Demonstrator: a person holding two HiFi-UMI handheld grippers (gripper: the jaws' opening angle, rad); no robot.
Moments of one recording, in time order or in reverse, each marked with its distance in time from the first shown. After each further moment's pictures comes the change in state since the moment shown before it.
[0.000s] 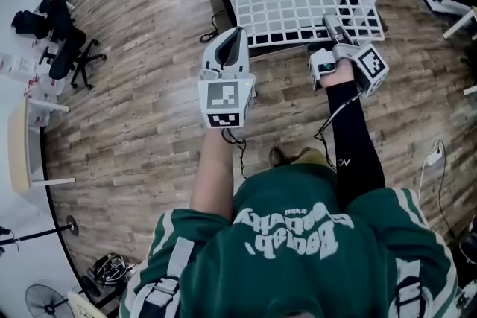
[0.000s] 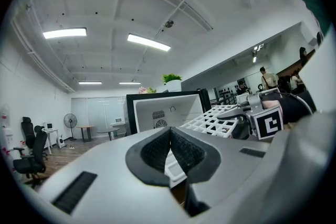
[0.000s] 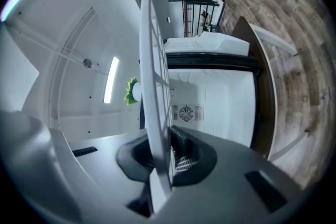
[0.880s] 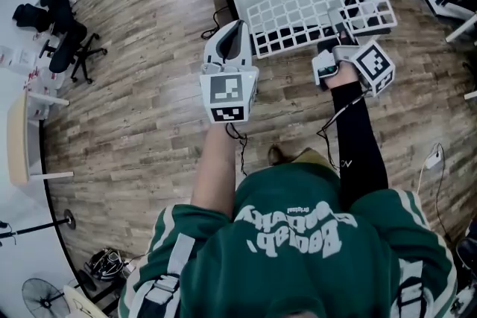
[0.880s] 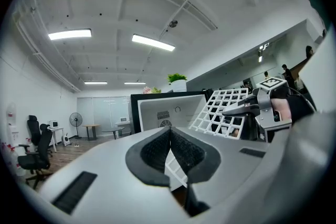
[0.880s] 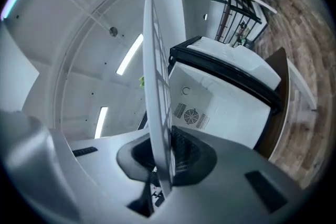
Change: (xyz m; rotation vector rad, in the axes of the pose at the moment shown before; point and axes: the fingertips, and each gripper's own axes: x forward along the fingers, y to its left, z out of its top) left arm 0.008 0.009 0.001 -0.016 -0.002 0.056; right arm 0.007 0.031 -0.002 -0.439 0.081 0.031
